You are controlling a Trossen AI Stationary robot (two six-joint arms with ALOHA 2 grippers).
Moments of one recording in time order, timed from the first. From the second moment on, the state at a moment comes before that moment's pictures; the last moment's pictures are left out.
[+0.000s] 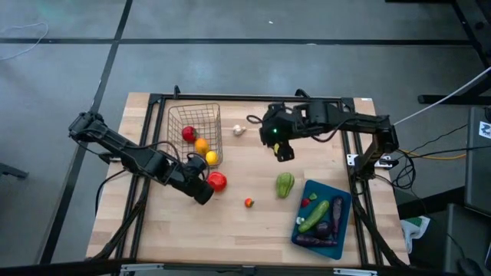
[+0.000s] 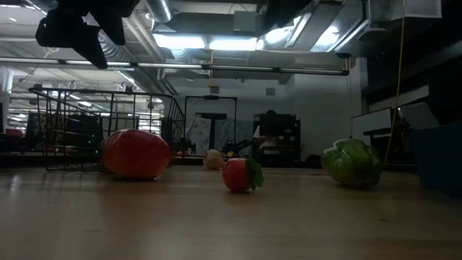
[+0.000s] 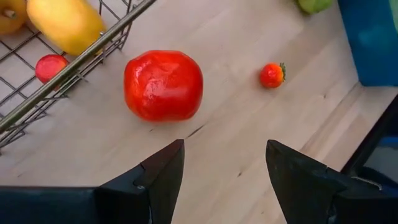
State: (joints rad) left arm -0.43 1.31 1.03 -0.81 -0.27 -1.33; right arm 0.01 1.76 2.00 -1.32 0.26 -0.36
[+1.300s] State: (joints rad) left arm -0.38 1.31 1.03 -0.81 -0.26 -1.31; right arm 0.27 1.51 1.19 -0.68 0.27 -0.02
